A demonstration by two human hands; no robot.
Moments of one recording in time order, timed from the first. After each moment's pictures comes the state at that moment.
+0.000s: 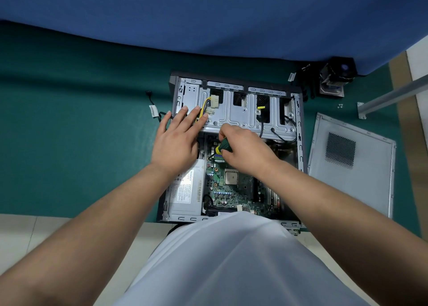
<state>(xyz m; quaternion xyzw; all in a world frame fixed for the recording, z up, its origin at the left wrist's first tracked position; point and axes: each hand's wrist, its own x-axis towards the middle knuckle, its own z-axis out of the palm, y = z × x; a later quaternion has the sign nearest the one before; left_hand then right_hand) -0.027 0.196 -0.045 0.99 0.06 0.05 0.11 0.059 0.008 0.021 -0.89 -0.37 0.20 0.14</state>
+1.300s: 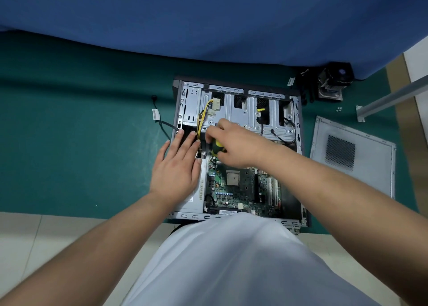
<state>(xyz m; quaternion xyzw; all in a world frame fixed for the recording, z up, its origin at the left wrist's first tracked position) -0.088 0.166 -0.037 0.99 0.11 0.03 0.12 0.070 0.026 0.042 -0.83 -0.47 0.30 0.03</state>
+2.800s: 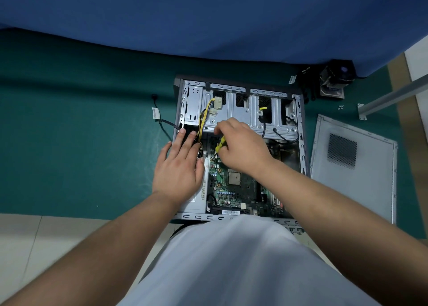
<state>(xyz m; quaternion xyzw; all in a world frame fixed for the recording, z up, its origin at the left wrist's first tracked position) -0.087 0.165 -0.046 0.99 0.12 0.05 0.10 0.046 0.023 0.028 -0.91 -0.37 0.16 0.10</state>
